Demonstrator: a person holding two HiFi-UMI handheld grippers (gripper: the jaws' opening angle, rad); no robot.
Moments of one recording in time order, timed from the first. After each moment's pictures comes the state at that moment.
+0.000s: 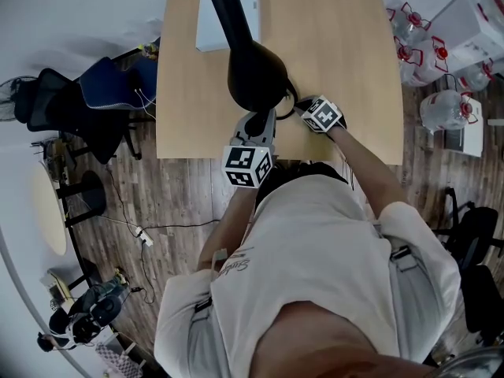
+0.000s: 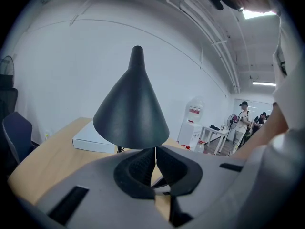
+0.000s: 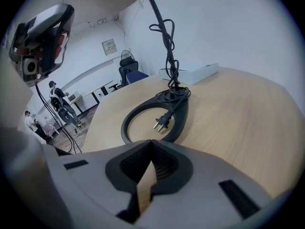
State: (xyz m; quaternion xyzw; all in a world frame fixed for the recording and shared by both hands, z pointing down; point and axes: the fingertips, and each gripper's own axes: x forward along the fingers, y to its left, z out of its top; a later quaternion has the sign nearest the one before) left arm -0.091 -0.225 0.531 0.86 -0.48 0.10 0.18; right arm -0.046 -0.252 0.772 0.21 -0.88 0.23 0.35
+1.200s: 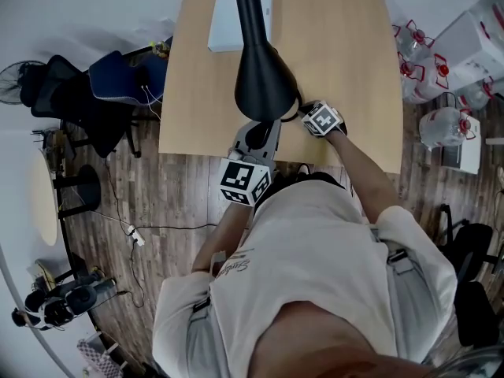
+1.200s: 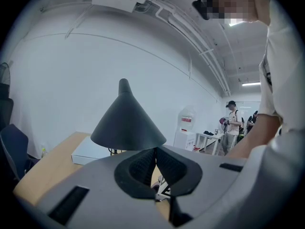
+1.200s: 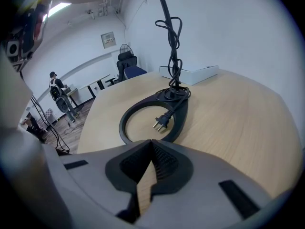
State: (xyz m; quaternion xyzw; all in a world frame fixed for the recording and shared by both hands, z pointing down) left arm -0.085 -0.181 0.464 0.88 -0.46 0.06 0.12; right arm -0.044 -0.253 0.774 0.23 -0.87 0.20 0.38
